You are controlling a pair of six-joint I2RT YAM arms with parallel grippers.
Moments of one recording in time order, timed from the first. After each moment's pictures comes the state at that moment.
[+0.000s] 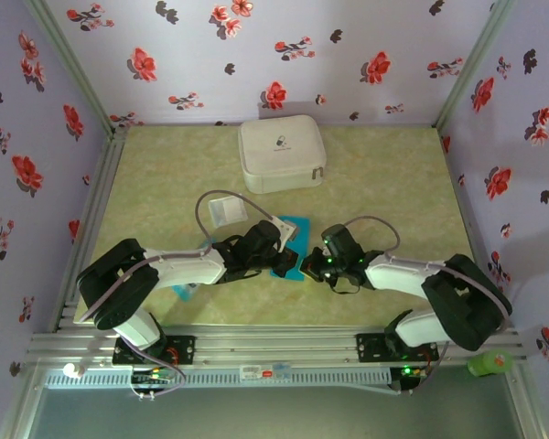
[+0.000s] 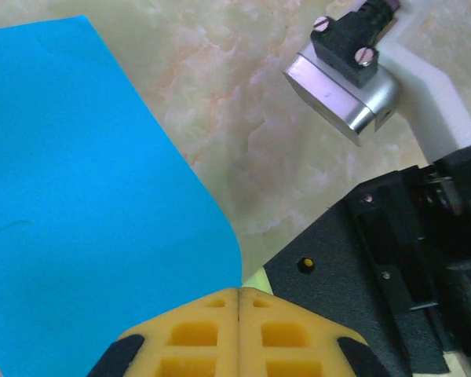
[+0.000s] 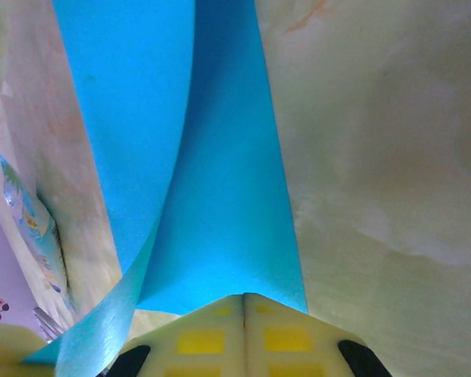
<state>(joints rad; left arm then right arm) -1.00 1.60 0.78 0.13 0.11 -0.45 0.68 1.38 0.45 0.04 -0.37 1.14</state>
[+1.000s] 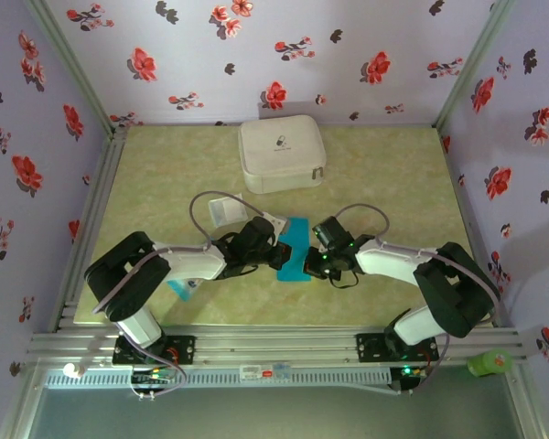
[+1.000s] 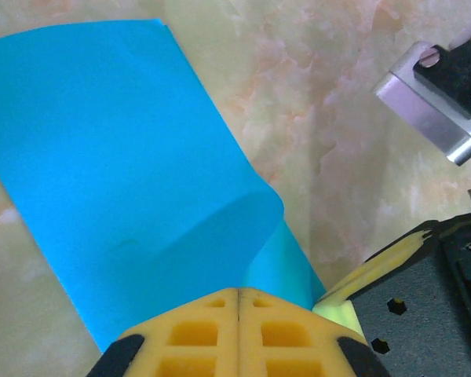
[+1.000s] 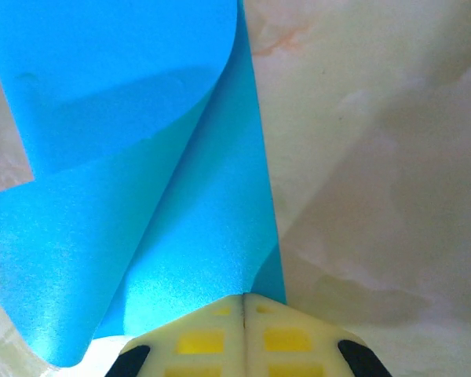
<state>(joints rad) -0.93 1.67 0.75 0.22 0.11 -0.50 0.67 1.47 0.62 -0.30 -0.28 0.89</state>
